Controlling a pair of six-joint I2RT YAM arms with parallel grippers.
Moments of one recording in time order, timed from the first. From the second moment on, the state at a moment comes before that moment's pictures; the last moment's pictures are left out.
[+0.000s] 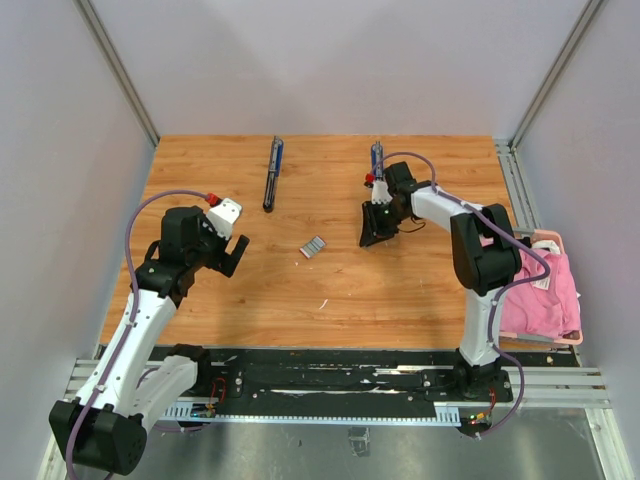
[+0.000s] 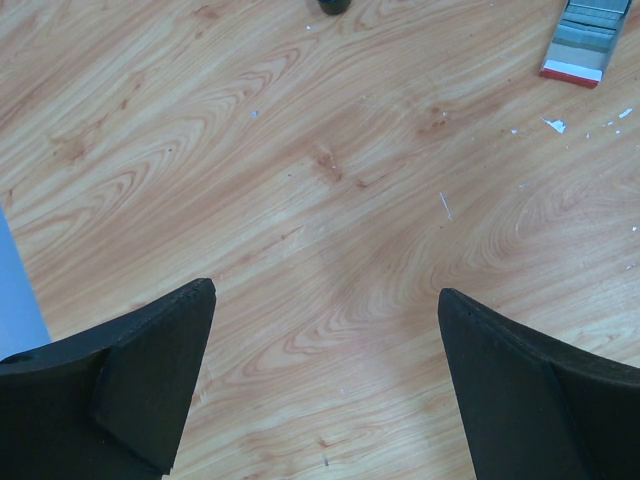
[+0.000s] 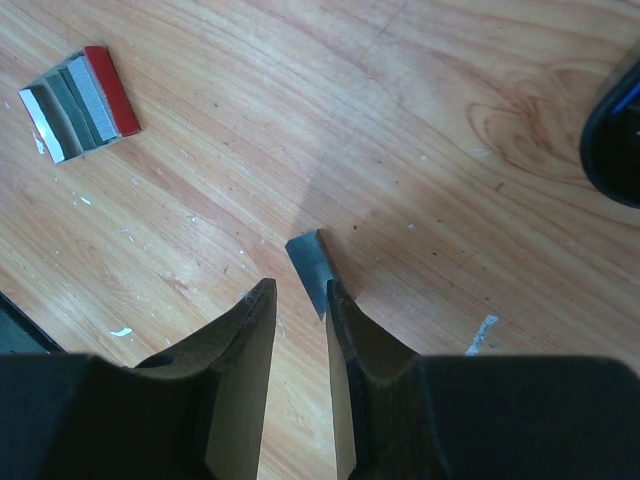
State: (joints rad) left arm -0.17 0.86 0.77 -0.54 0.07 0.38; right arm 0.34 2.02 1.41 -0.56 -0.50 0.10
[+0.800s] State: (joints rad) left arm -0.17 0.86 0.77 -0.54 0.07 0.38; right arm 0.32 2.04 1.41 -0.56 -0.51 0.10
